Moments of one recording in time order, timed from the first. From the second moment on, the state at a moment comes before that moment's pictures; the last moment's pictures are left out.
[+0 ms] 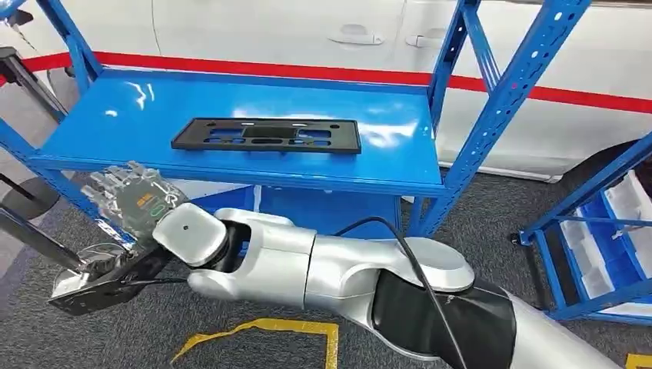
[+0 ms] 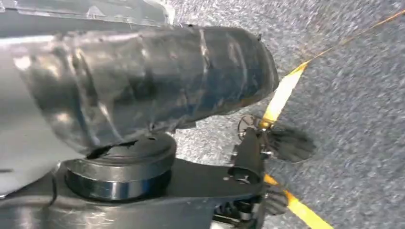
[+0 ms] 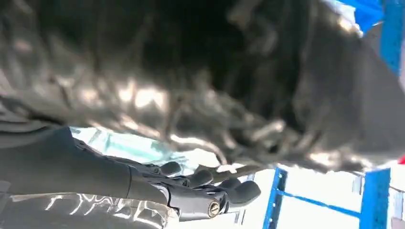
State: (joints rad) left arm -0.12 0.06 -0.82 -0.18 1.13 0.55 -0.12; right arm -1.12 0.33 1.34 -0.62 0.75 0.23 0.19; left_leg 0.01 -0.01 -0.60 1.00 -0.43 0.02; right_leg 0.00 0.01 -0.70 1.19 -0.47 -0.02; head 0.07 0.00
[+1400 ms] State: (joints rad) left arm -0.13 0.07 -0.84 -0.18 1.13 0.53 -0.12; right arm -1.19 0.26 1.35 -0.34 0.77 0.22 0.26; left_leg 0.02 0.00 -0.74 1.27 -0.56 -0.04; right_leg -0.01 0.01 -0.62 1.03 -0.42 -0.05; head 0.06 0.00
